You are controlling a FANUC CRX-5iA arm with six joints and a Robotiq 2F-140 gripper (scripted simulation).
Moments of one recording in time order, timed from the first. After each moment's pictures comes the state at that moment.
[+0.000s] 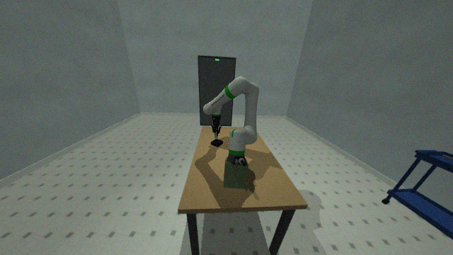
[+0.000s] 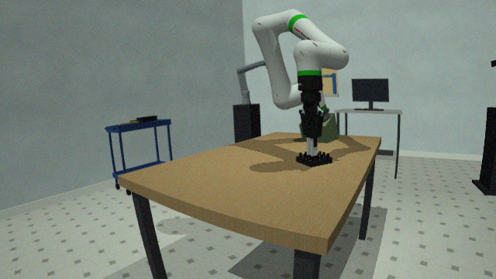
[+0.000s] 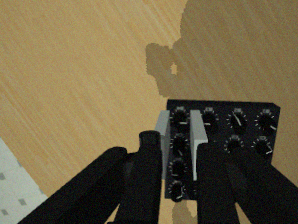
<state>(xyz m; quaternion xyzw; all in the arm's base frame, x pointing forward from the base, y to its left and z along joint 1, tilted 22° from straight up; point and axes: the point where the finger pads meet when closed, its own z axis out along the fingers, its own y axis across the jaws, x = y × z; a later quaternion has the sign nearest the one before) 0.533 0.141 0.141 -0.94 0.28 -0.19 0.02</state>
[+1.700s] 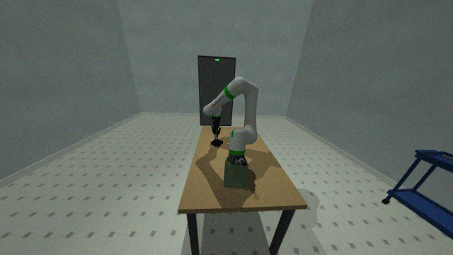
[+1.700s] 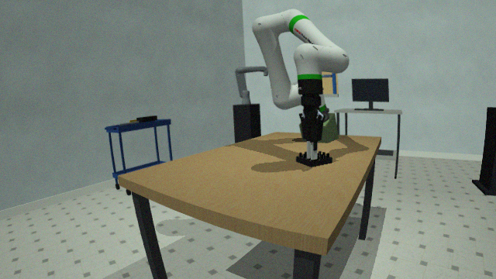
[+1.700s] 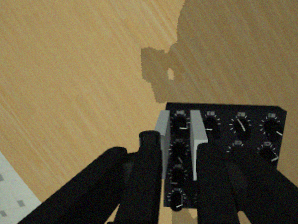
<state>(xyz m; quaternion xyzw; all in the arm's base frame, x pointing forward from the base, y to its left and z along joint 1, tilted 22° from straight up) 0.538 0.140 0.128 -0.94 0.28 -0.19 0.02</state>
